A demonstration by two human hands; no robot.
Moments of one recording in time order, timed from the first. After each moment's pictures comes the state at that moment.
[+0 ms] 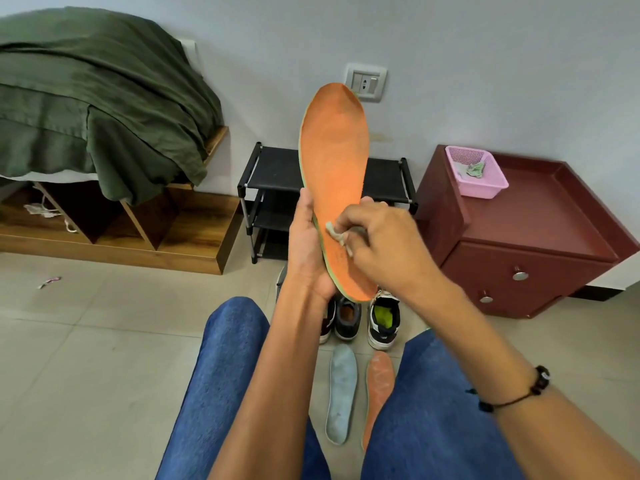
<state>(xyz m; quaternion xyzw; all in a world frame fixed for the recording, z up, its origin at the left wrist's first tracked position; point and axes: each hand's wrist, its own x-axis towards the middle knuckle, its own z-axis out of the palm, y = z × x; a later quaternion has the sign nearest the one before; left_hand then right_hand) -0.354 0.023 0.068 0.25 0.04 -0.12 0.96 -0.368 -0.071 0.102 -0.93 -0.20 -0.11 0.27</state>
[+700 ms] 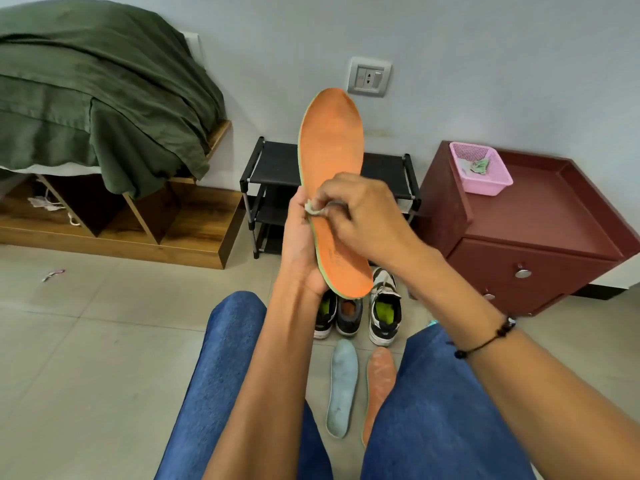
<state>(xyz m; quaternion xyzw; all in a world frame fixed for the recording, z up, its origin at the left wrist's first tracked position) -0.355 0.029 0.069 0.21 0.07 -0.09 0.97 -0.340 -0.053 0.101 -0.88 -0.31 -0.17 0.31</state>
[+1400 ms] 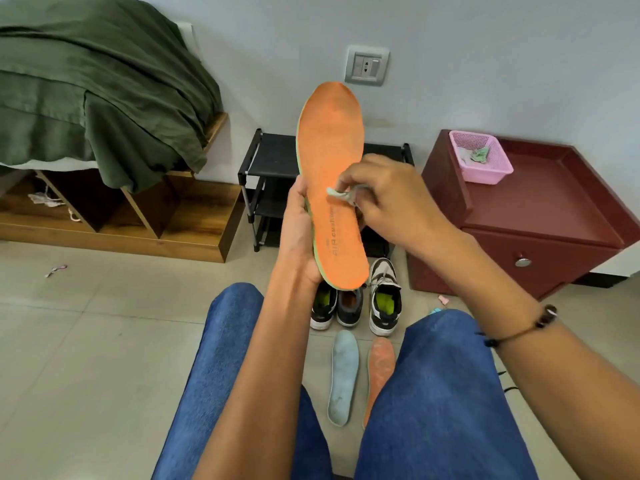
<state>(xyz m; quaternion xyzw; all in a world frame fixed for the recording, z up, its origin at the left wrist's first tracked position) -0.352 0.029 0.065 0.25 0.06 -0.12 0.96 -0.340 -0.084 0.112 -0.91 -0.29 -0.15 0.25</state>
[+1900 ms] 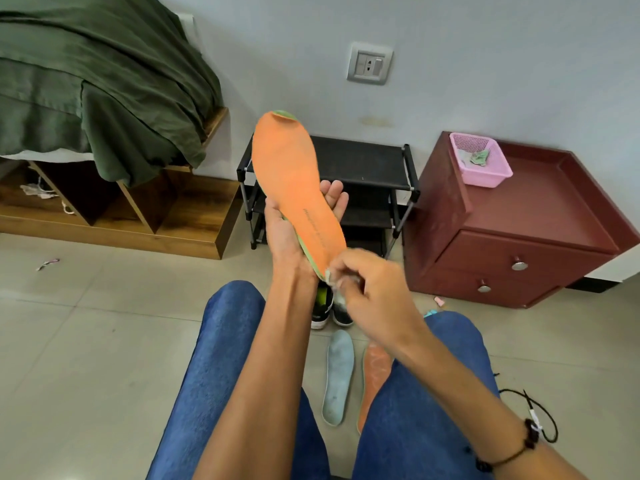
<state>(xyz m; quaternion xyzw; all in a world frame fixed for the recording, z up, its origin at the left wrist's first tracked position) -0.343 0.039 0.045 0.14 0.11 -0.02 0.98 -0.414 -0.072 0.049 -0.88 -0.19 -0.06 0.43</state>
